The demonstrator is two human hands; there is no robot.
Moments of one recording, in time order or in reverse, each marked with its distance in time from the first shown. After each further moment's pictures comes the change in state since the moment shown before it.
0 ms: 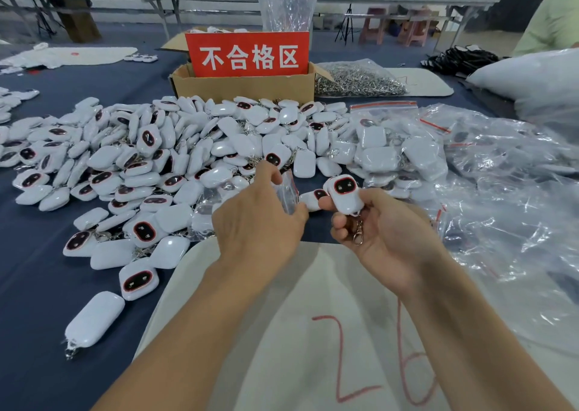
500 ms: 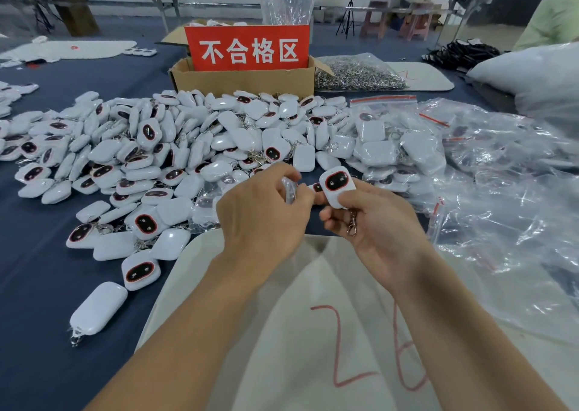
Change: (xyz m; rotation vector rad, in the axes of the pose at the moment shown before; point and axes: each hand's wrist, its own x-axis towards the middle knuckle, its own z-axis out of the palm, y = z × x) left_hand -0.005 0.005 -0.001 -0.194 0.050 0.017; right_hand -0.002 0.006 0.007 -0.173 -0.025 -0.102
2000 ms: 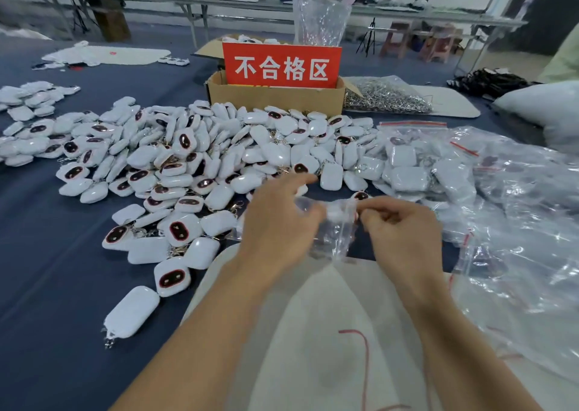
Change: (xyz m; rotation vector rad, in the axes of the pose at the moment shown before) left_hand 0.019 -0.023 -0.016 -0.212 -0.203 0.010; right_hand 0.012 0.009 0.004 -0.860 0.400 -0.412
